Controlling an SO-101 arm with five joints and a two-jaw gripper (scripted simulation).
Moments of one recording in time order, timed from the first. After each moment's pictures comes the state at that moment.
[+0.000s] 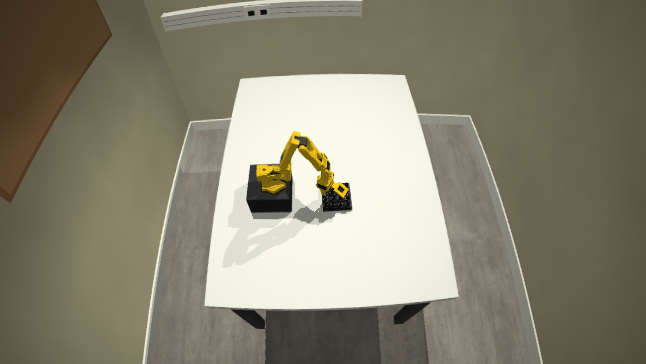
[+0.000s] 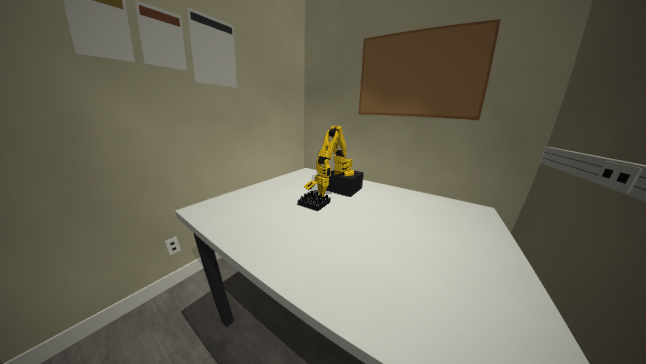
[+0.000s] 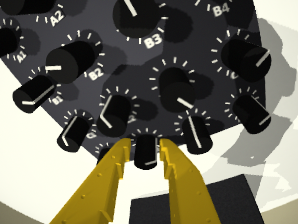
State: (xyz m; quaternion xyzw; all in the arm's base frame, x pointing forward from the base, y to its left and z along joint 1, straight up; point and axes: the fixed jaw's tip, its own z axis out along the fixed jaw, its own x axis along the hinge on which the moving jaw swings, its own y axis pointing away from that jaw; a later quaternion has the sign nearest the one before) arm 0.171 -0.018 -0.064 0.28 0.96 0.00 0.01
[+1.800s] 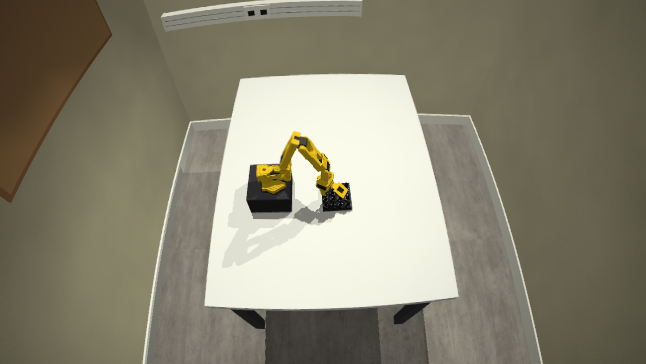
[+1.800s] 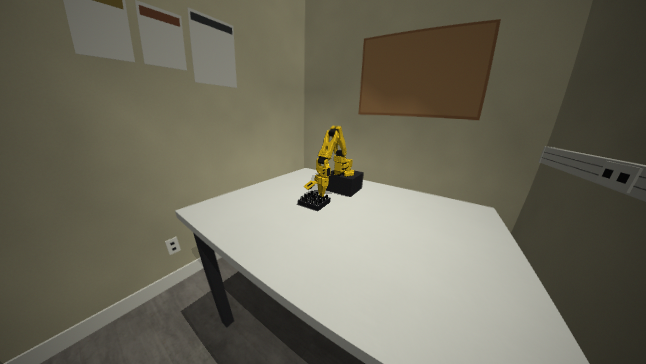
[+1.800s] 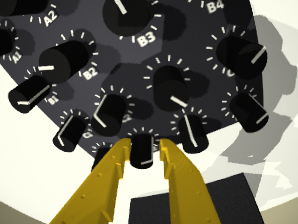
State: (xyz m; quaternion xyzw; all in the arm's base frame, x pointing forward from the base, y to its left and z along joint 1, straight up) arm 0.170 -0.020 -0.064 0.28 0.96 0.00 0.00
